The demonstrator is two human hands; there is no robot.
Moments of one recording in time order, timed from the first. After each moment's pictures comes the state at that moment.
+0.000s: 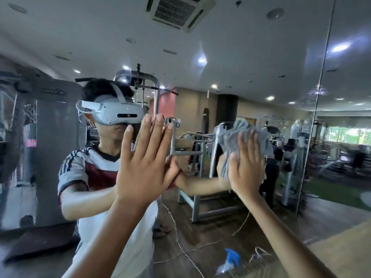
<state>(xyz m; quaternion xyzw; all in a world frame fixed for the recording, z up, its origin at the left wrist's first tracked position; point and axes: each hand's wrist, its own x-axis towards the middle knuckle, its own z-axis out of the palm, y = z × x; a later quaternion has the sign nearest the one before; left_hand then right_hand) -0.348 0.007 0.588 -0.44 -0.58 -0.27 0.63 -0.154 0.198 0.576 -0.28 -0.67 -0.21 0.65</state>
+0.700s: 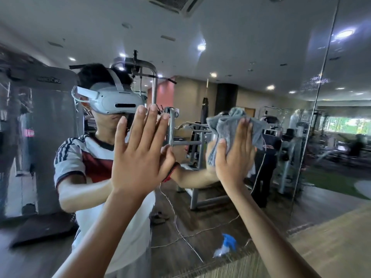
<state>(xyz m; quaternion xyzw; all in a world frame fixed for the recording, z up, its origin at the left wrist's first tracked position) -0.350 0.009 0.577 -0.44 -0.57 -0.30 0.63 -0.182 0.165 0.575 -0.33 -0.62 -0.15 0.70</state>
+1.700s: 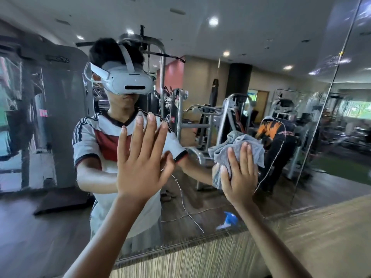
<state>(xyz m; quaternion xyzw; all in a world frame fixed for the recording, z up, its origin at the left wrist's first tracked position) -0.338 0.009 0.511 -0.44 -0.59 -0.30 0.60 -0.141 0.193 0.459 -0.25 -0.70 -0.24 0.62</state>
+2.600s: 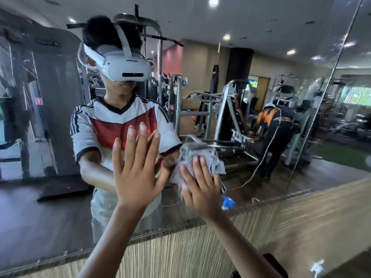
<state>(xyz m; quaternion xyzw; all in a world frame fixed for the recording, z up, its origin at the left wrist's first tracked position) -0.333 0.012 0.453 -0.44 -0.59 -0.35 0.57 -0.190 0.138 0.391 -0.16 -0.77 -0.25 0.57</state>
